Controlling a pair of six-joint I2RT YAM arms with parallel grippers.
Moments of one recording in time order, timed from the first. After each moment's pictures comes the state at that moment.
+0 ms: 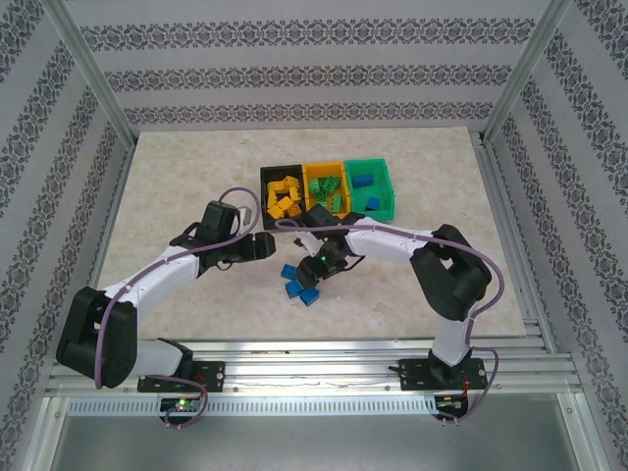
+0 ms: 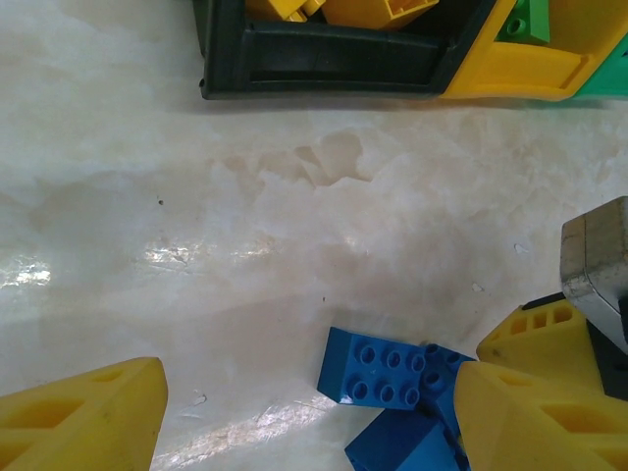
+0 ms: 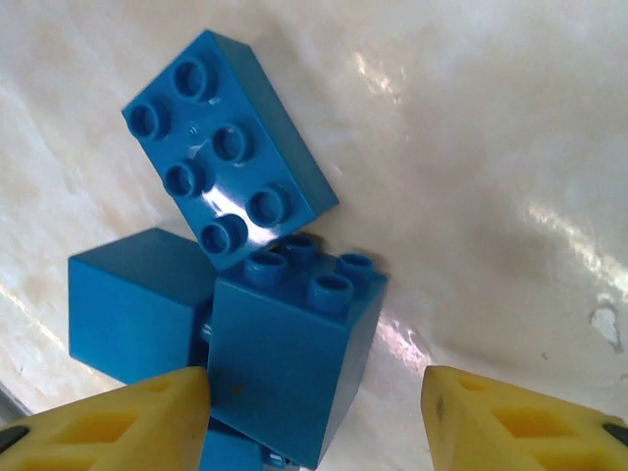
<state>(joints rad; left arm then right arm) -0.33 1.33 0.76 -0.32 0.30 -0.51 0.76 1.86 1.22 -0.69 -0.32 0.19</state>
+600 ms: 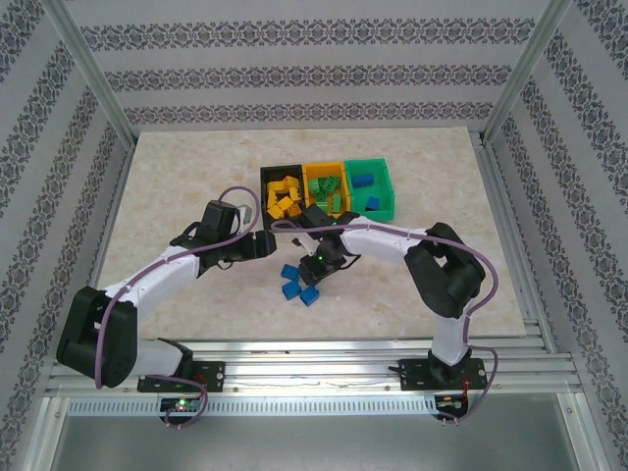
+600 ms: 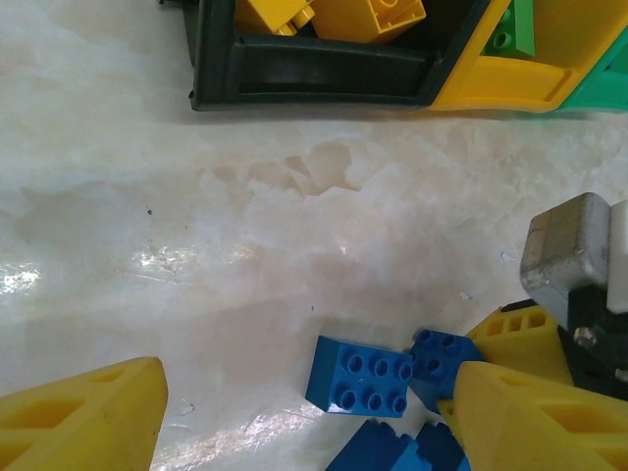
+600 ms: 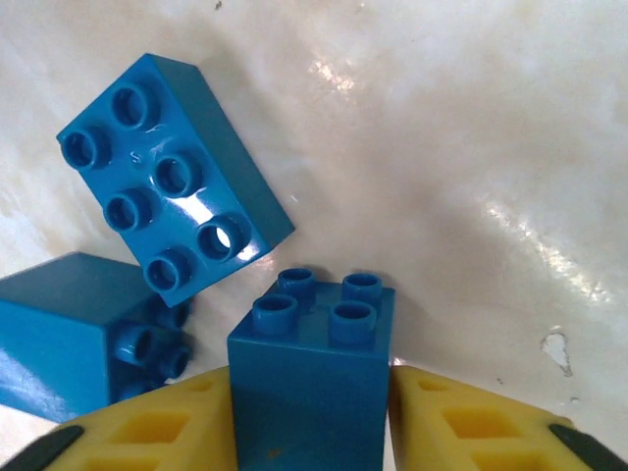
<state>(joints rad) -0.33 1.34 0.76 -0.30 0.30 -0.53 0.76 1.89 1.25 -0.71 -0.24 0.18</state>
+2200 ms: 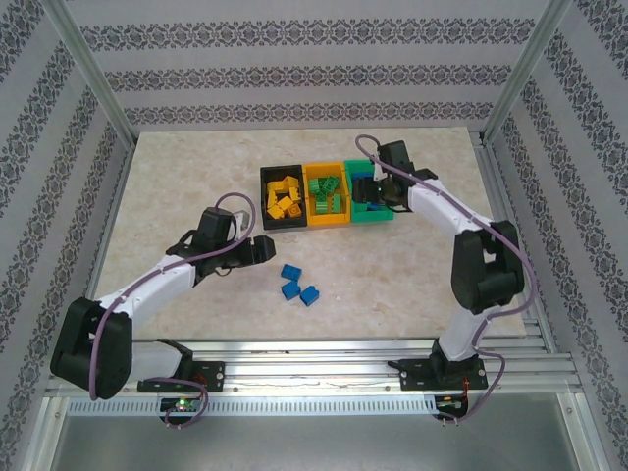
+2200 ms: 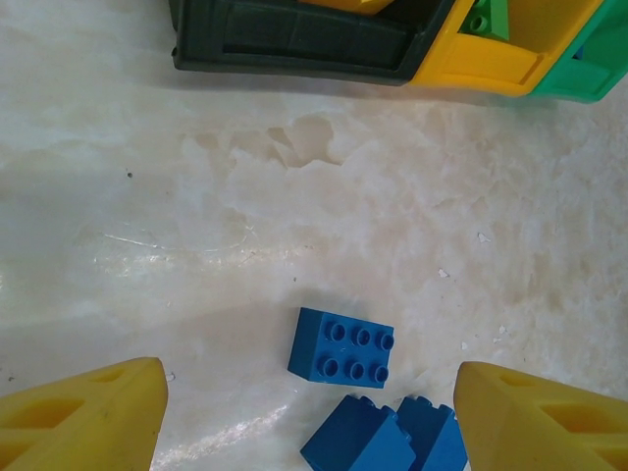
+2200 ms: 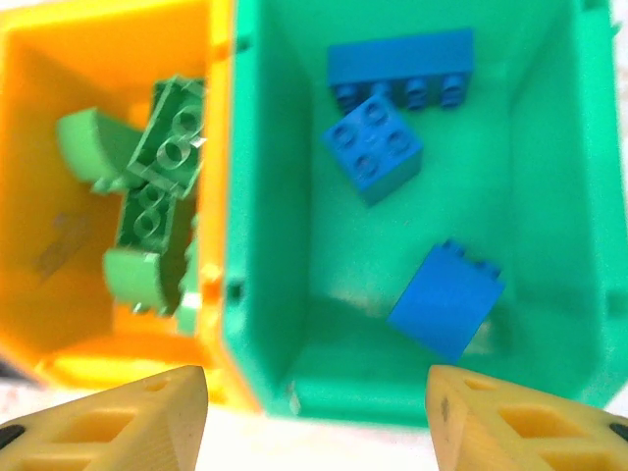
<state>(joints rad) -0.33 1.28 0.68 -0.26 0.35 -0.57 0.29 1.75 1.32 -0.50 -0.13 0.30</state>
